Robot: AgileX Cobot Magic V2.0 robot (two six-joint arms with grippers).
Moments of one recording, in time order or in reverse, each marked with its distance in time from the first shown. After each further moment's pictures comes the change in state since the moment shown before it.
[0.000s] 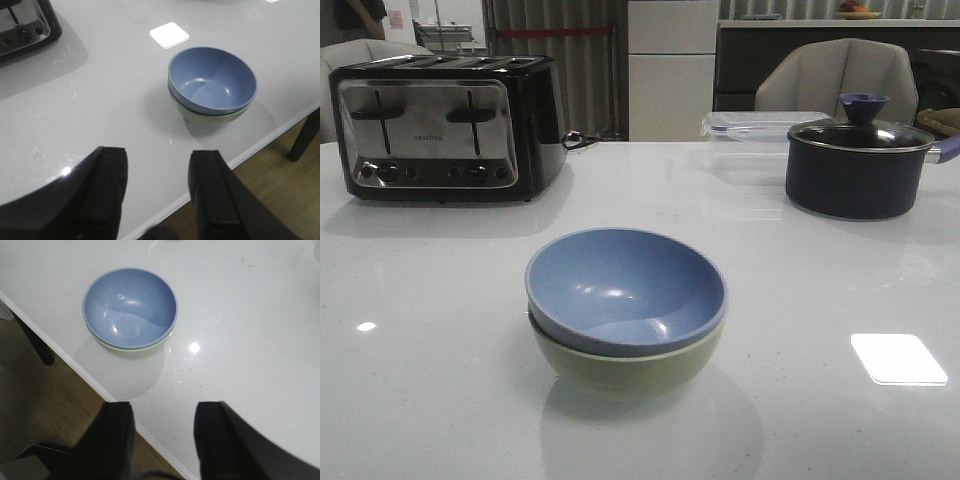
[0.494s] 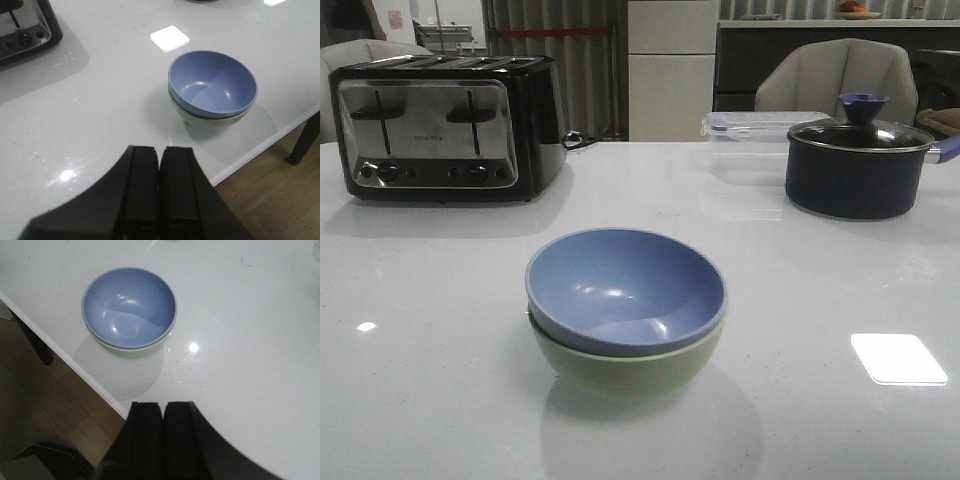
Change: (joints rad) left arm 0.000 0.000 0.002 0.000 -0.014 0.001; right arm 0.000 0.000 0.000 0.000 0.001 0.000
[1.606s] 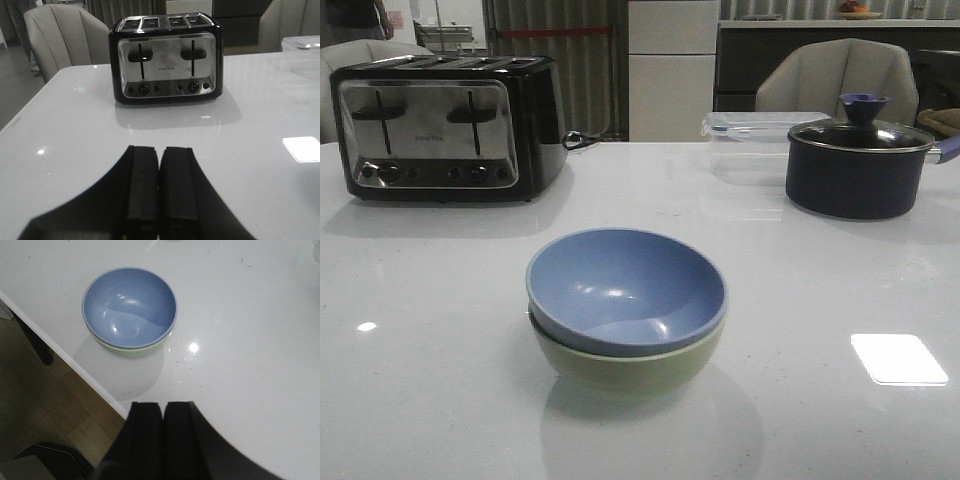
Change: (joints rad) left arm 0.525 -0.402 0.442 0.009 -0.433 0.001; right arm 0.000 0.000 0.000 0.000 0.000 0.000
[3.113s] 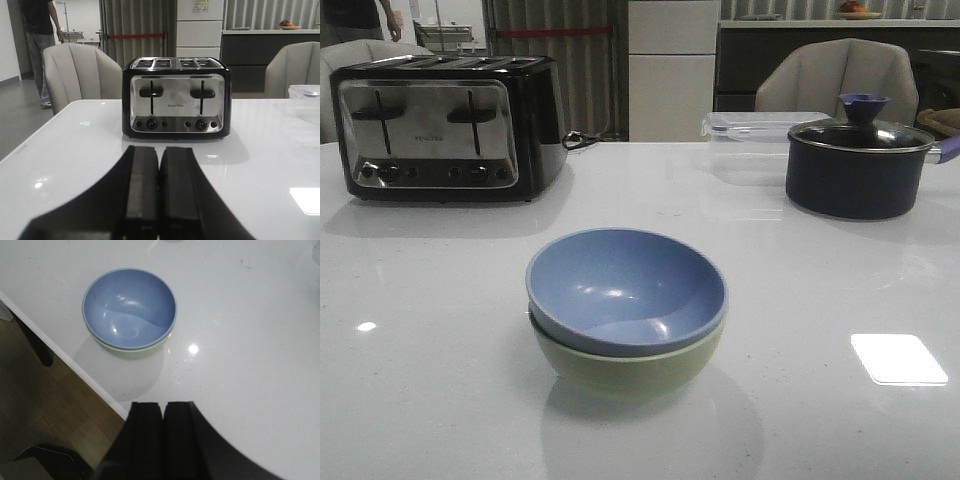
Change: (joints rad) left arm 0.023 -0.026 0.083 -0.002 -0.203 -0.048; right arm -0.004 -0.019 0.005 -0.001 0.000 0.000
